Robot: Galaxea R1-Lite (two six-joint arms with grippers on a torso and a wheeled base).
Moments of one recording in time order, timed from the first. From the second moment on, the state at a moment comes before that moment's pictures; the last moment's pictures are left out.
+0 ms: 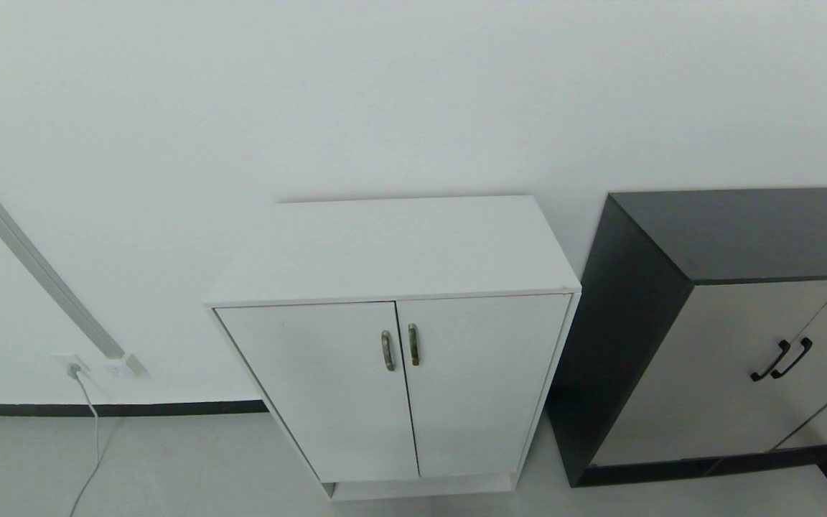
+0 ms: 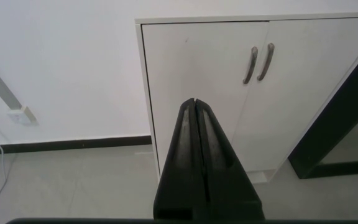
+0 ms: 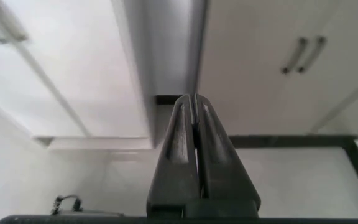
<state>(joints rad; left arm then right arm) 0.00 0.00 0.00 0.00 0.00 0.00 -0.04 0.16 0.00 0.00 0.00 -0.04</state>
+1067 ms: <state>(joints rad) 0.00 0.00 0.00 0.00 0.01 -0.01 0.00 0.01 0.00 -0.01 -0.04 0.08</state>
